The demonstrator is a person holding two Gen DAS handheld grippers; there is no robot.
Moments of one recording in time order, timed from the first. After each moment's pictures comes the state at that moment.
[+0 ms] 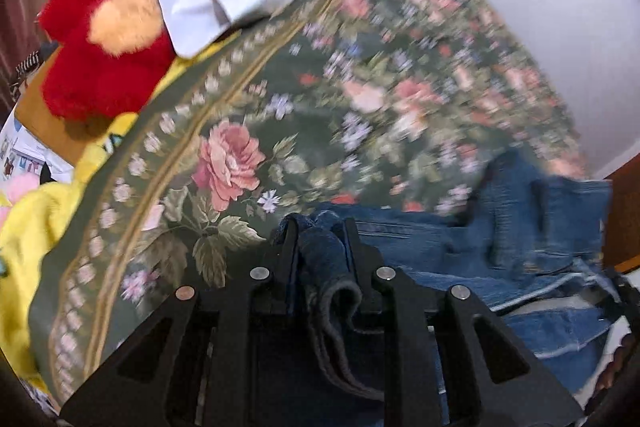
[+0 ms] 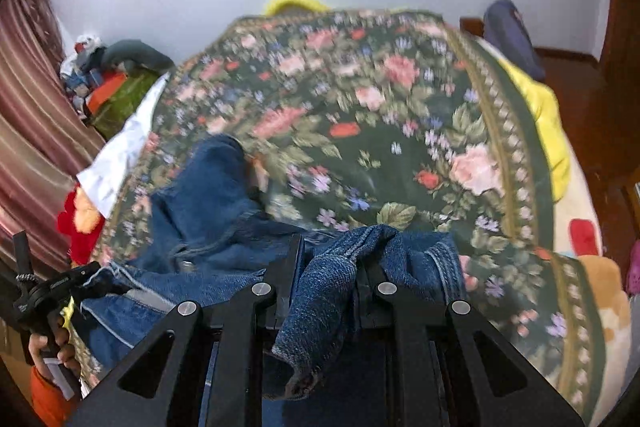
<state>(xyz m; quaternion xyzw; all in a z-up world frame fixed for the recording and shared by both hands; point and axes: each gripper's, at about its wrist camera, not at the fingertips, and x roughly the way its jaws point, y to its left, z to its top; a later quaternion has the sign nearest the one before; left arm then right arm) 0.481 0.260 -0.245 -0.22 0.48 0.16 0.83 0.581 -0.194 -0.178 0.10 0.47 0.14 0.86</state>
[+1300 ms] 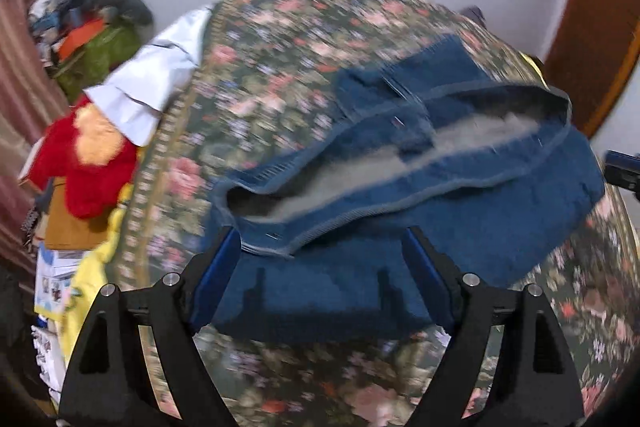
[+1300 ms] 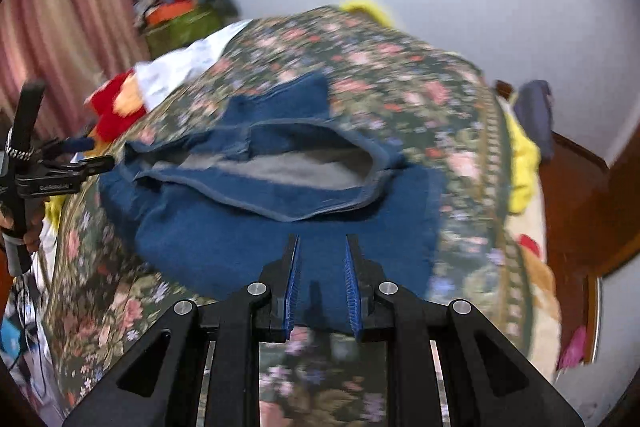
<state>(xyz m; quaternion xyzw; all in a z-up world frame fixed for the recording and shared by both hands) 0.390 0.126 -0.178 0.03 0.47 0.02 0.88 0.428 -0.176 -0.127 -0.08 0.43 0.23 0.87</state>
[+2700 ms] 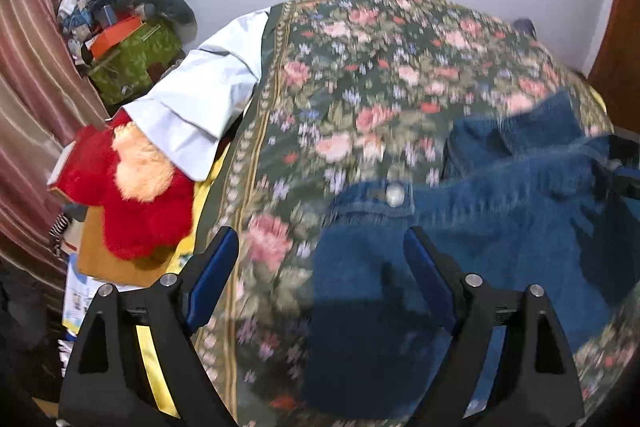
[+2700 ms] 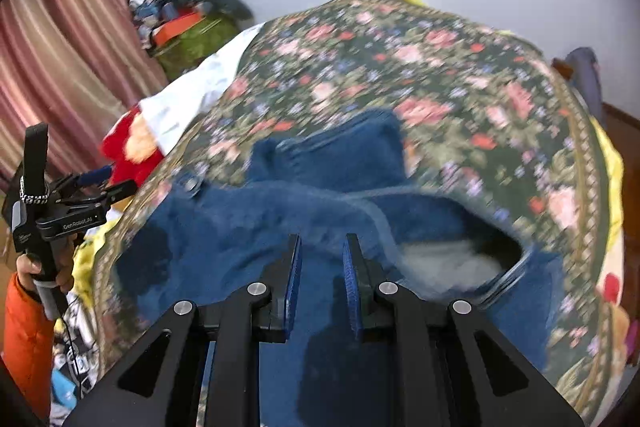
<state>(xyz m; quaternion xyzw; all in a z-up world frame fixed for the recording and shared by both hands) 0.458 0.219 -0.161 0.04 0.47 0.10 0.88 0.538 -0.095 -0.147 0.01 0.47 0.28 0.84</state>
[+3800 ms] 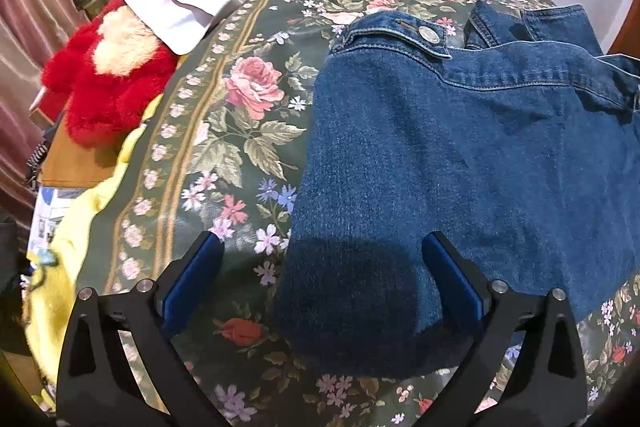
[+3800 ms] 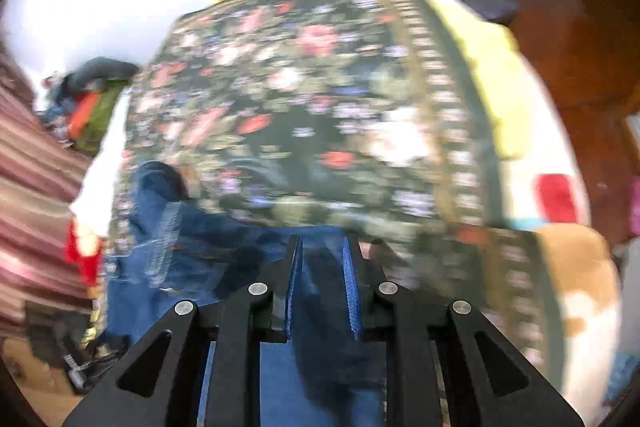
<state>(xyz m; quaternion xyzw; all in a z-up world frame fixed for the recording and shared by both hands) 0.393 0.224 -0.257 -0.03 0.52 0.11 0.85 0.595 -0.272 -0.186 0.16 0.55 0.09 0.82</state>
